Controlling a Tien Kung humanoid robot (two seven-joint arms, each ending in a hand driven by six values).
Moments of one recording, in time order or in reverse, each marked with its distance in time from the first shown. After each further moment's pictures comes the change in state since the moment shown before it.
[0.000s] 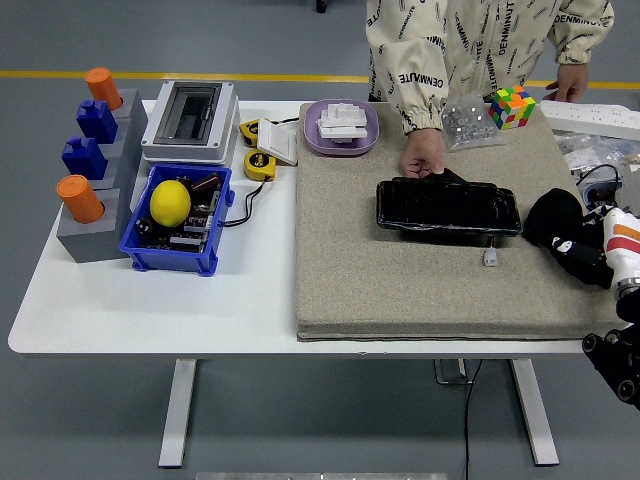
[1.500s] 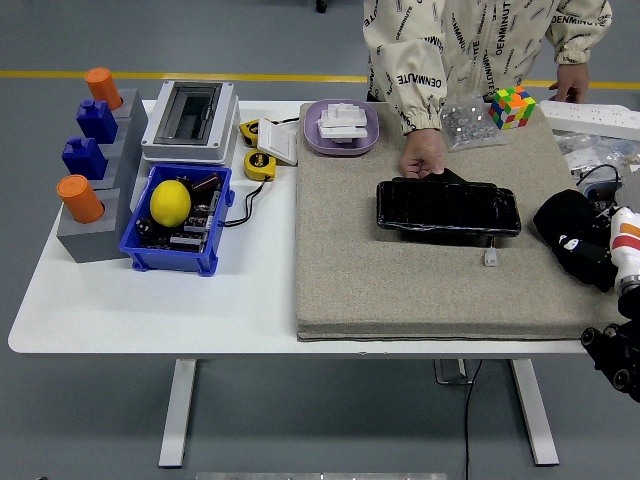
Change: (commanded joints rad) left arm -0.015 -0.005 -0.006 -0.002 0.003 -0.001 -0.001; right arm 0.053 0.019 -0.016 -0.096 0.020 -0.030 -0.011
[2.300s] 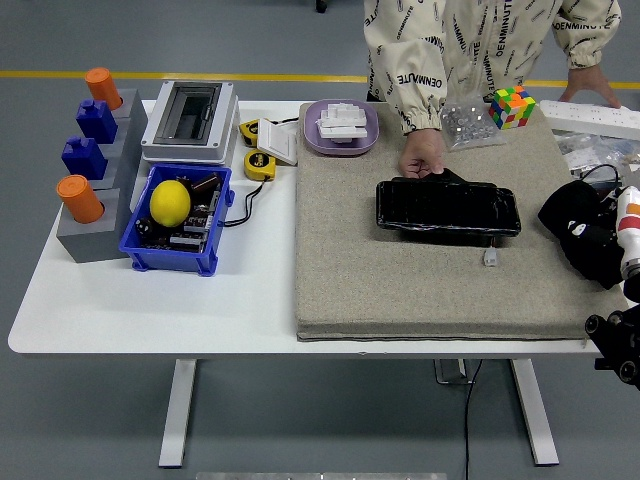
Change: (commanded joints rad) left arm 0.008 0.000 -0.006 0.000 0.005 0.000 0.001; right arm 0.005 -0.025 0.023 0.074 -0.053 0.000 -0.046
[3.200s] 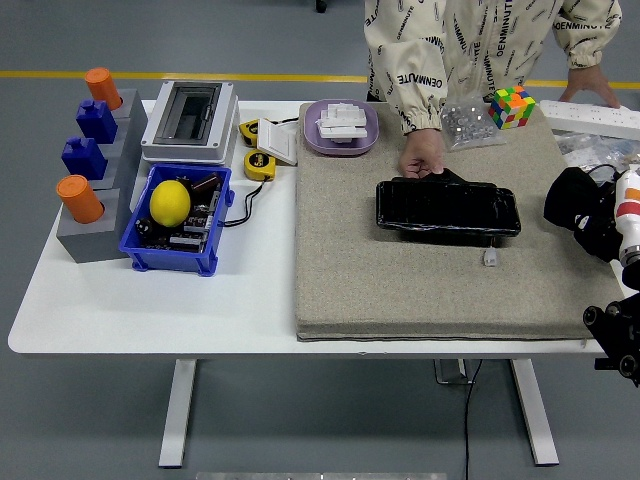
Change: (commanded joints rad) left arm 0.006 0.000 -0.014 0.001 0.010 0.001 0.000; right arm 0.009 -0.019 -0.003 0.092 -0.060 0.000 -0.039
